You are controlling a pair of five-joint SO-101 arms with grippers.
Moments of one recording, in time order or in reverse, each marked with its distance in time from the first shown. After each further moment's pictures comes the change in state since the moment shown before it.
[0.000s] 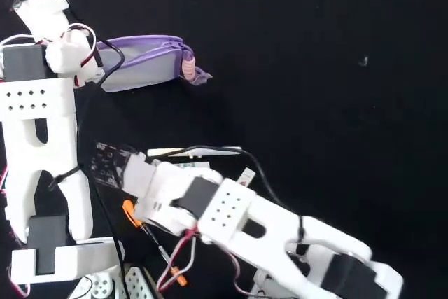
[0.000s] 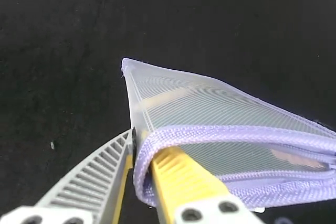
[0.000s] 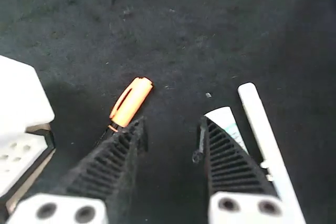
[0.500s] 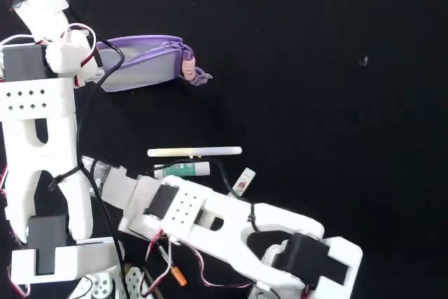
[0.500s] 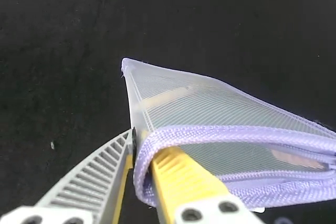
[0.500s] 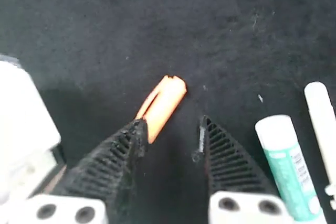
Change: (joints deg) left arm 0.0 0.0 0.0 0.0 0.0; right arm -5.1 17.3 -3.3 -6.9 -5.3
